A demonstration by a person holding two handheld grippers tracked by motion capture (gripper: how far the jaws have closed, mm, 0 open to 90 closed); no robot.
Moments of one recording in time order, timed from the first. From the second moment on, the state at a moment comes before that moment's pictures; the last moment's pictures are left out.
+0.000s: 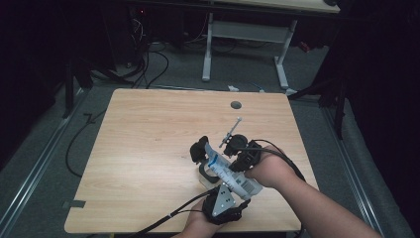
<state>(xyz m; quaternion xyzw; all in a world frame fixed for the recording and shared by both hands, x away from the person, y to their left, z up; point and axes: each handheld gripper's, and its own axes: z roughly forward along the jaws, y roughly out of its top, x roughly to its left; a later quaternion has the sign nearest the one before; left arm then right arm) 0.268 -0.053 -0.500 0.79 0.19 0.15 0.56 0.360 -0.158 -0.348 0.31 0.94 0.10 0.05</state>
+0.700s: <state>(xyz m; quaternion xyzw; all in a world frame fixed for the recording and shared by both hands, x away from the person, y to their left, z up) 0.268 -0.054 -0.499 0.79 0.20 0.14 0.56 0.361 -0.155 -0.347 0.31 0.95 0.09 0.05</state>
